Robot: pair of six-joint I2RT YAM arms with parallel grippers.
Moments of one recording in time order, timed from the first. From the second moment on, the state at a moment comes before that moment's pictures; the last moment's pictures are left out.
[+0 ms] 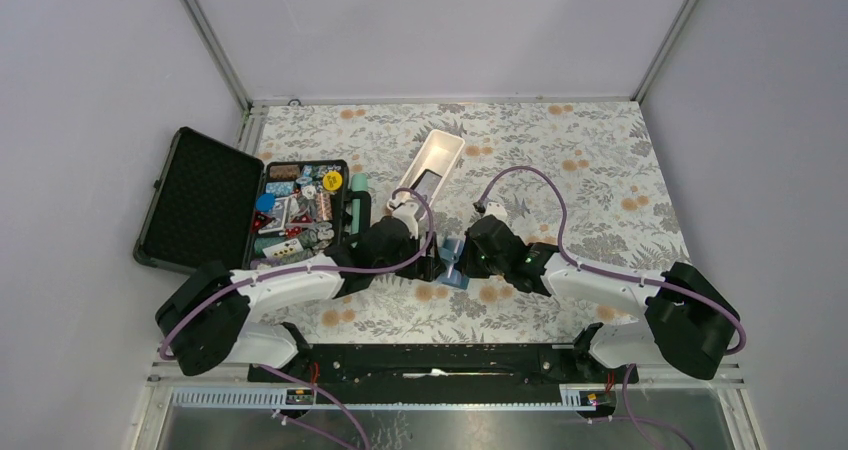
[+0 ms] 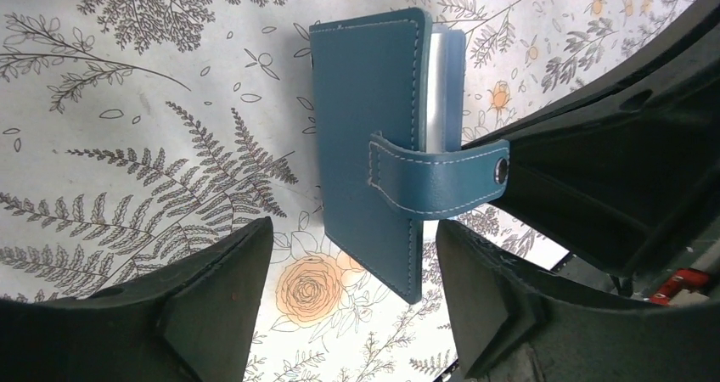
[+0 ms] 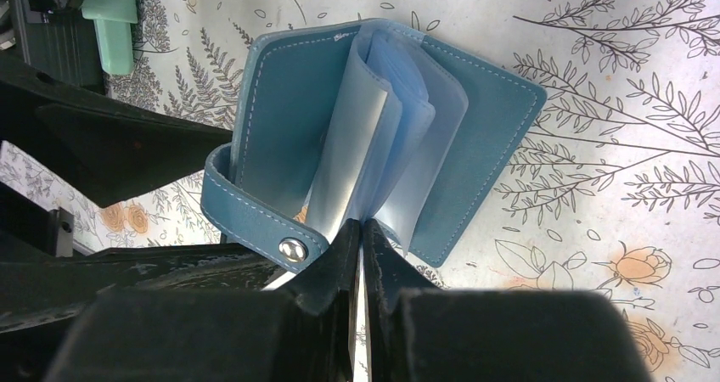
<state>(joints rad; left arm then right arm) -0.87 1.31 0.60 0.05 0.03 -0.63 0.89 1.32 0.65 -0.13 0.12 0.83</state>
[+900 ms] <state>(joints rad) -0.90 1.40 0.63 0.06 0.01 -0.66 0.89 1.32 0.64 -0.16 0.17 0.83</state>
